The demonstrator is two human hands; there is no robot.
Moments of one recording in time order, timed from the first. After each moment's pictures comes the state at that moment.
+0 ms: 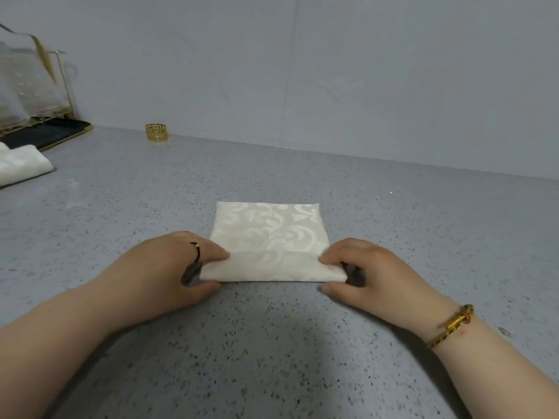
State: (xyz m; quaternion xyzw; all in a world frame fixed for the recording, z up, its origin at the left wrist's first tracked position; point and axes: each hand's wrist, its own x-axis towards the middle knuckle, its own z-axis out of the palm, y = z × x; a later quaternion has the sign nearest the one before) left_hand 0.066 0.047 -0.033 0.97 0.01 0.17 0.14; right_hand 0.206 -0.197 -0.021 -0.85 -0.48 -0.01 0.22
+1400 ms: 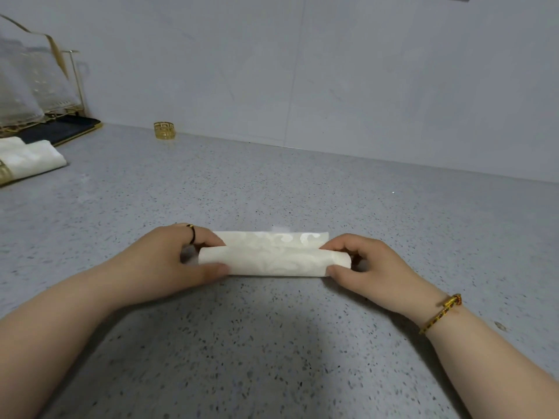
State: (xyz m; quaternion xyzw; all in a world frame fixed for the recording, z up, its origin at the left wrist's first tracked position) left_hand 0.059 0.043 -0.020 0.94 0.10 0.11 0.30; right_hand 0.200 -0.191 -0.020 -0.82 -0.42 0.09 0.38
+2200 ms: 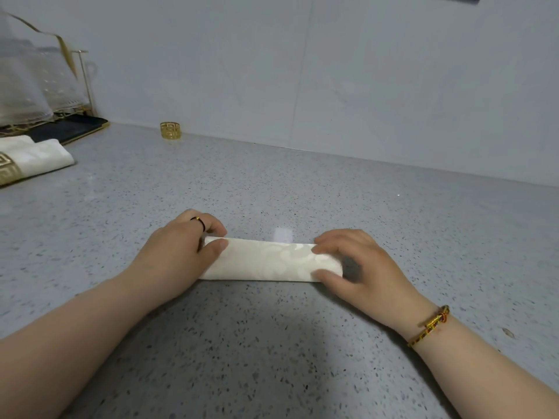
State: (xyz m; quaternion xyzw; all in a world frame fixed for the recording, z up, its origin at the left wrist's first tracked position) left_hand 0.076 0.038 -0.031 0.94 0.18 0.18 0.23; right_hand 0.198 -0.179 -0.035 -0.79 -0.52 -0.08 0.32
